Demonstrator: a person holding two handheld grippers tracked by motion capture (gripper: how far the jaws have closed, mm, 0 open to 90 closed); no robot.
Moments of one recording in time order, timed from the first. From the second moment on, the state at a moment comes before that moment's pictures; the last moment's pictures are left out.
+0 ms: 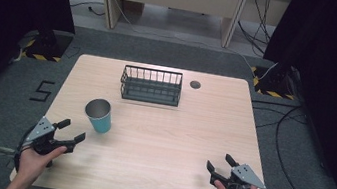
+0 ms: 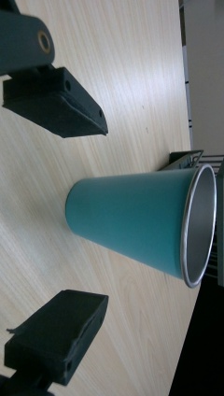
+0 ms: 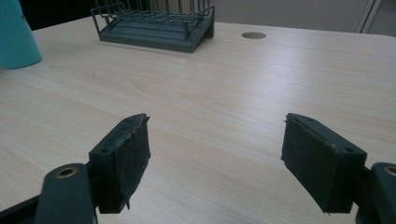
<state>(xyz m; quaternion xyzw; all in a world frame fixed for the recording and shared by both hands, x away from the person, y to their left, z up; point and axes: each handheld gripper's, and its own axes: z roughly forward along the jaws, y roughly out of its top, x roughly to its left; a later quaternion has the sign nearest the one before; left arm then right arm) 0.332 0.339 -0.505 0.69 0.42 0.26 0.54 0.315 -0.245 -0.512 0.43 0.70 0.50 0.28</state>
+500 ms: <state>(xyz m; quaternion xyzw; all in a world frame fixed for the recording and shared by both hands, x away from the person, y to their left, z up) 0.347 0.328 -0.506 0.68 0.41 0.26 0.54 0.317 -0.248 -0.512 0.44 0.69 0.51 0.27</state>
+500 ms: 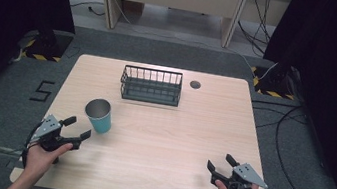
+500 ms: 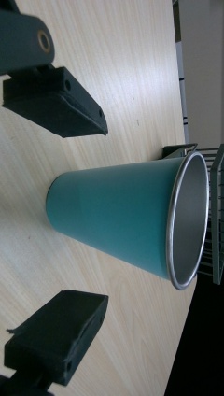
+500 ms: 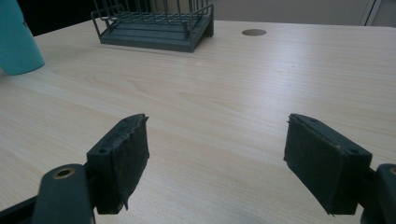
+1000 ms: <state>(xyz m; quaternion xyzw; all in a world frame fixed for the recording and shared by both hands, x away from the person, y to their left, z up) 0.372 0.319 -0.507 0.70 0.40 0.26 0.53 0.318 -0.247 -0.512 0.44 0.70 0.50 0.27</state>
